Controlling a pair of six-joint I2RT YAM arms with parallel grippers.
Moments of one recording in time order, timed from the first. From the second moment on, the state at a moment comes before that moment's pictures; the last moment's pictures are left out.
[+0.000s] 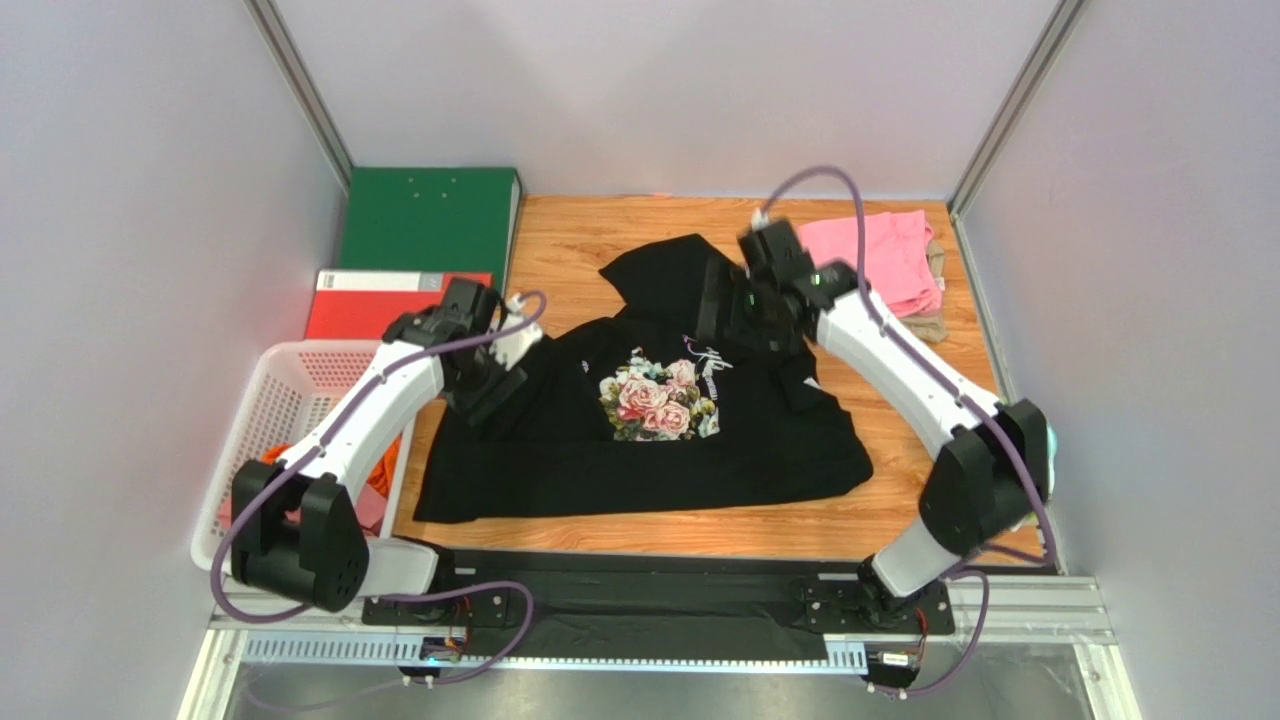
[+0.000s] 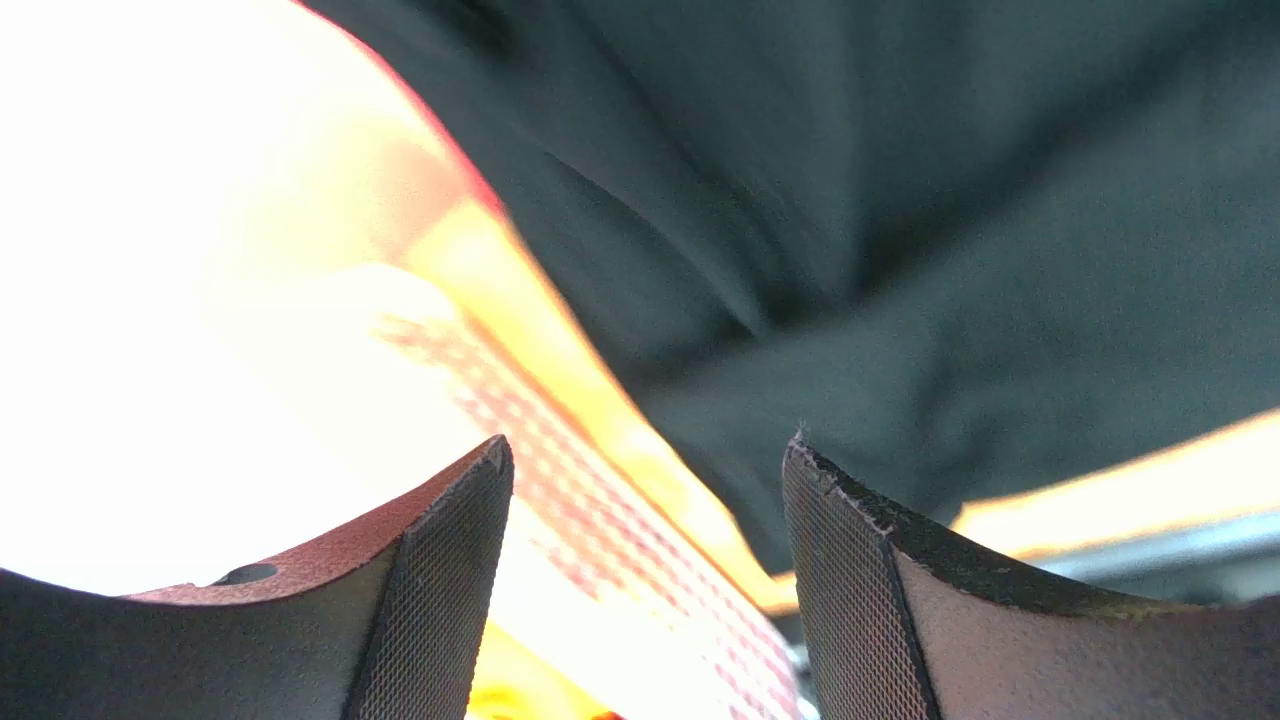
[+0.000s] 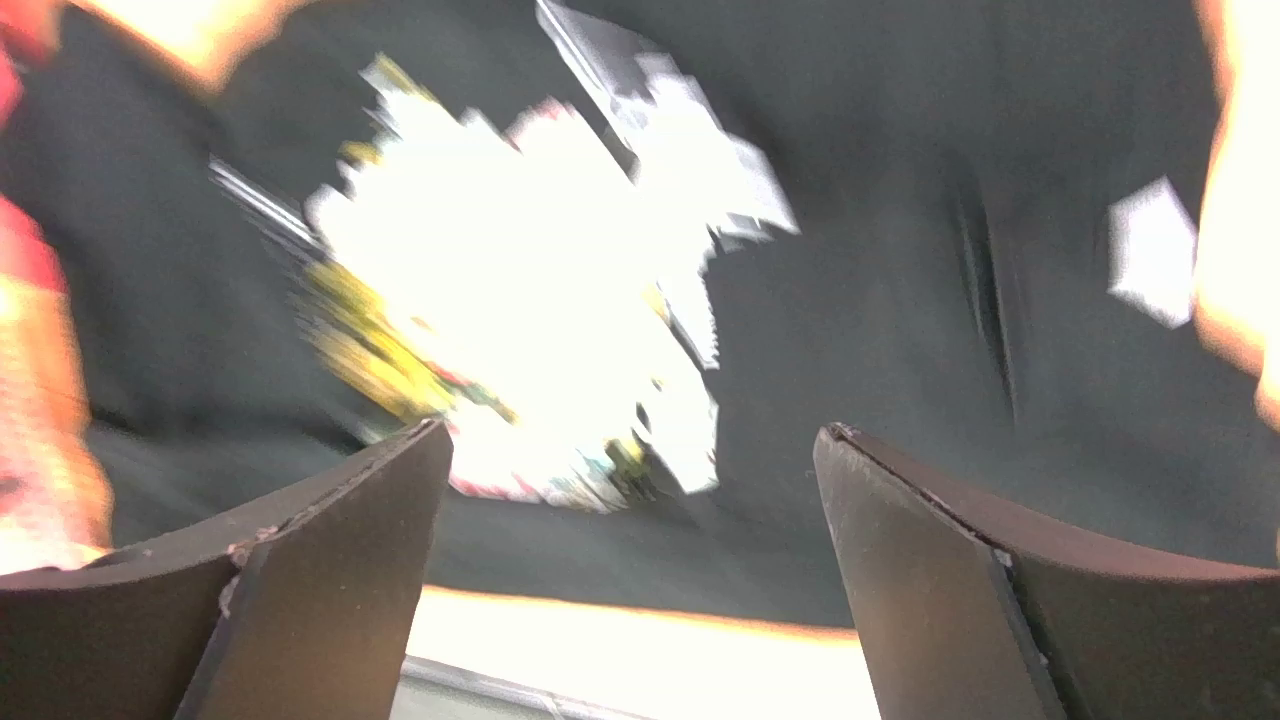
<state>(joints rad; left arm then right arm) -0.27 1.32 0.99 -0.93 -0.13 0.51 0.49 1.56 1.34 -0.79 0.03 0.60</state>
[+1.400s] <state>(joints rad) -0.07 2.04 1.58 -0.90 -0.02 0.37 0.17 2.48 2.28 -0.80 -0.25 0.44</state>
